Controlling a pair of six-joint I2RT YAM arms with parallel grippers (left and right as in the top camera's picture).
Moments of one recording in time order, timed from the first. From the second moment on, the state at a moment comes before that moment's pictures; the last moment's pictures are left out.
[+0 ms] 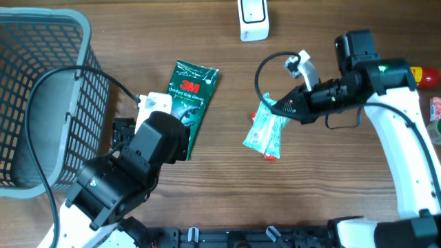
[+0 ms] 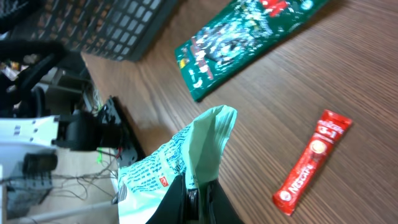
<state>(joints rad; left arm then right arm) -0.67 0.99 1.18 -1.14 -0.51 -0.35 0.14 1.50 1.45 -1.30 -0.84 -0.43</state>
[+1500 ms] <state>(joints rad) -0.67 0.99 1.18 -1.14 -0.51 -0.35 0.24 1.49 1.18 0.02 -0.17 -0.50</state>
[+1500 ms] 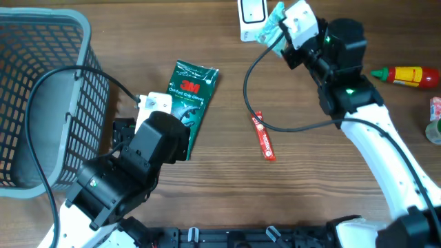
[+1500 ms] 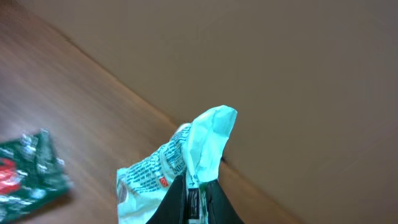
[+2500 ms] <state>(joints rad) -0.67 0.99 1.18 -1.14 -0.51 -0.35 0.29 2.18 1.22 0.99 -0.07 -0.99</state>
